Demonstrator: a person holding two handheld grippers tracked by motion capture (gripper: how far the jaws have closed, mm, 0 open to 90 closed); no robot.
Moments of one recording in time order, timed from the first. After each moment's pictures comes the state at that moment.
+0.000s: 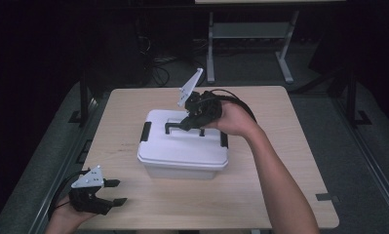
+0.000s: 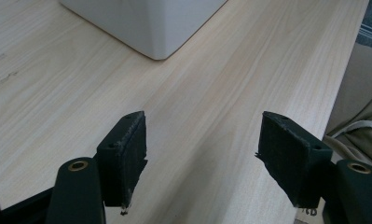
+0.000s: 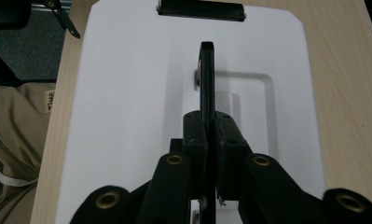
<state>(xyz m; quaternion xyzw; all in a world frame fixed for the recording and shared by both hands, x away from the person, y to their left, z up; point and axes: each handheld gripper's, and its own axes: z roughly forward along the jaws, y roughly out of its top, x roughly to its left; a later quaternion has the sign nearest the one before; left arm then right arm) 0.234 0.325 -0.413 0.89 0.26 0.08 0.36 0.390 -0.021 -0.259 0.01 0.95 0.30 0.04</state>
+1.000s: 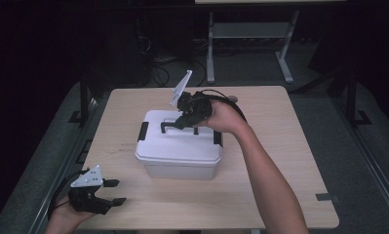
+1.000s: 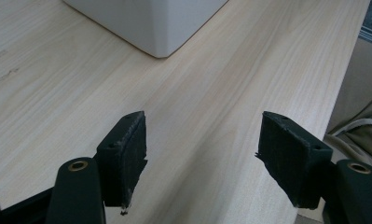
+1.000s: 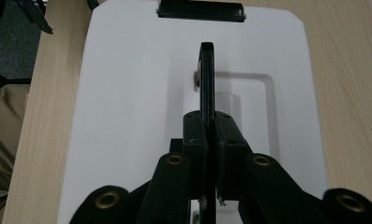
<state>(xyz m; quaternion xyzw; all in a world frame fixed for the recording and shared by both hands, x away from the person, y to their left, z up) 0.235 0.327 -0.414 0.89 0.26 0.08 0.36 0.413 -0.001 -0.280 0.02 0.96 0.29 0.04</state>
